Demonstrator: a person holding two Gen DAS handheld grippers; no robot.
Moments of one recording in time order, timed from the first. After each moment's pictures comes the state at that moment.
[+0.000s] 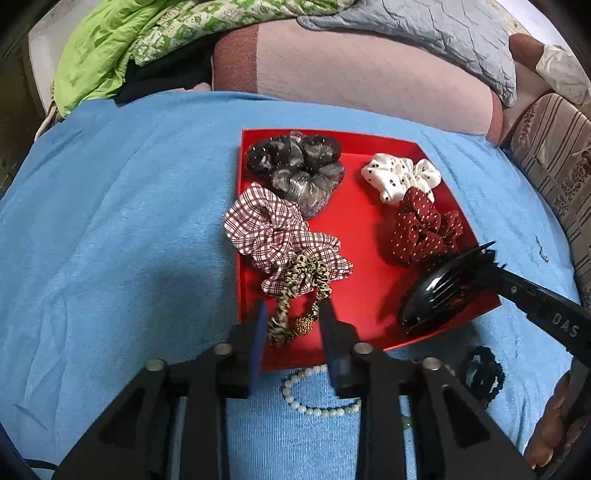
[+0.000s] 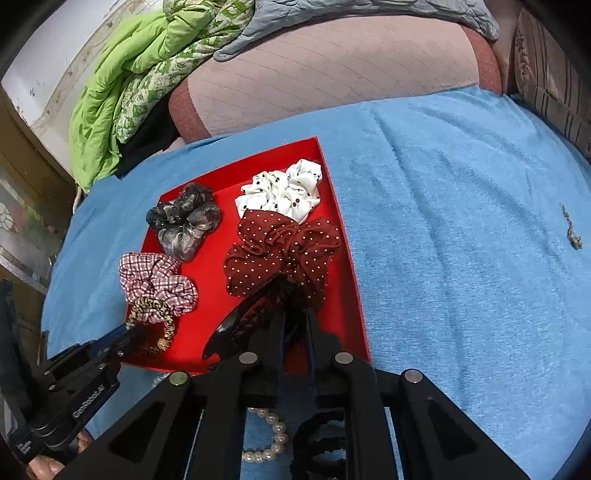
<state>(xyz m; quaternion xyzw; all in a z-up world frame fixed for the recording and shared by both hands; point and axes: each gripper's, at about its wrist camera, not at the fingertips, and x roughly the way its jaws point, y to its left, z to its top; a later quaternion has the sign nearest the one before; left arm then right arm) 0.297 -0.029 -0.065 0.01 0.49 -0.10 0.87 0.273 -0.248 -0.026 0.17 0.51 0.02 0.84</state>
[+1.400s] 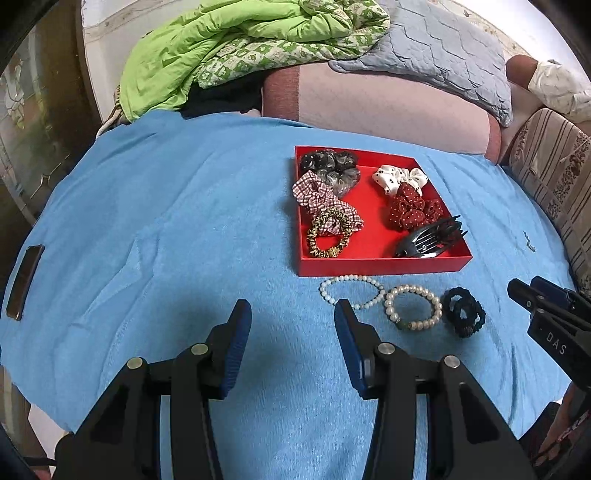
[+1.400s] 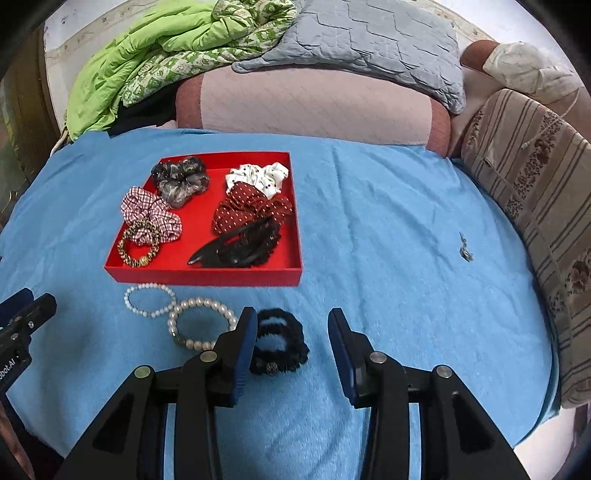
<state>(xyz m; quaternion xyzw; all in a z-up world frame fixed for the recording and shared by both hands) 0.171 0.013 -0.016 0.00 0.44 -0.04 0.90 0.164 -0.215 0.032 0.00 0.49 -0.07 0.87</state>
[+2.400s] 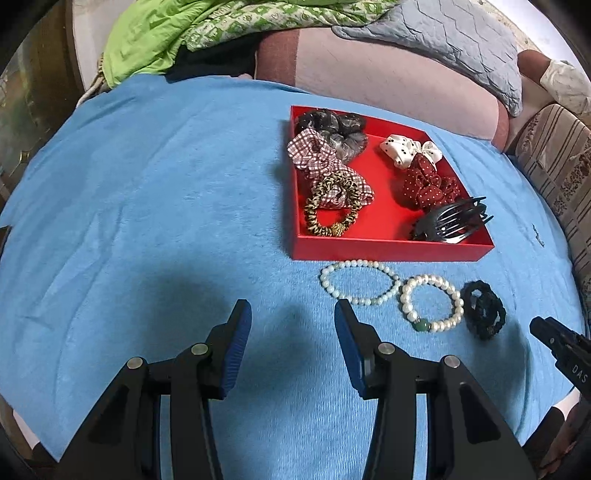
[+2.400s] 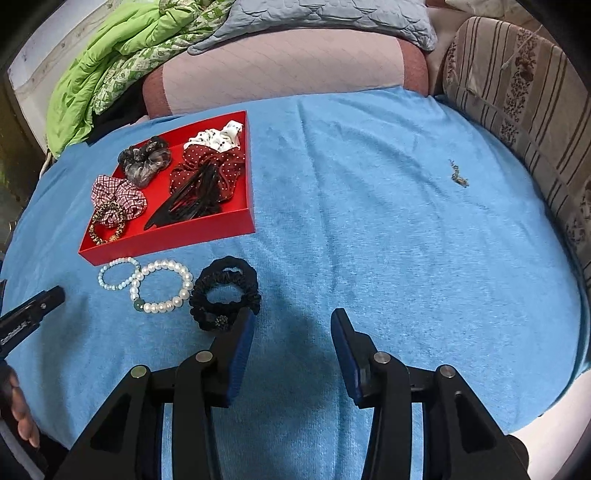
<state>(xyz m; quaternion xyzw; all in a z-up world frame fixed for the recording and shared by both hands) 0.212 0.012 -0.070 -0.02 0.48 -0.07 0.87 0.138 -0.272 -0.010 0.10 0.52 -0.07 0.85</state>
